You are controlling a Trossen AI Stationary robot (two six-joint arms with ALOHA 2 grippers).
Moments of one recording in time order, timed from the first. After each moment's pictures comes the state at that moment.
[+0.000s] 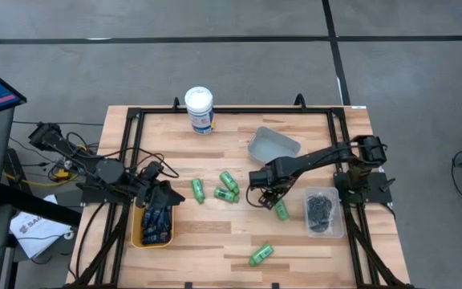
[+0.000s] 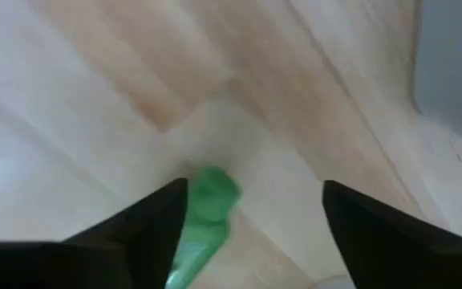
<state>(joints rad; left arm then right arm) -0.49 0.72 0.51 0.23 -0.22 -1.13 0.08 1.83 1.17 -0.99 0.00 0.76</state>
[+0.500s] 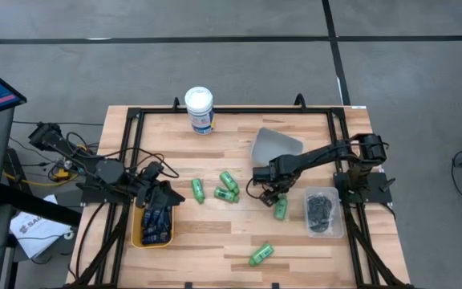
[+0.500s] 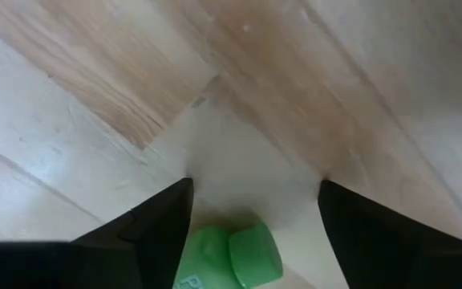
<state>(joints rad) -0.49 0.72 0.51 0.22 -0.21 -1.13 0.03 1.82 1.05 -0.83 -0.10 0.80</state>
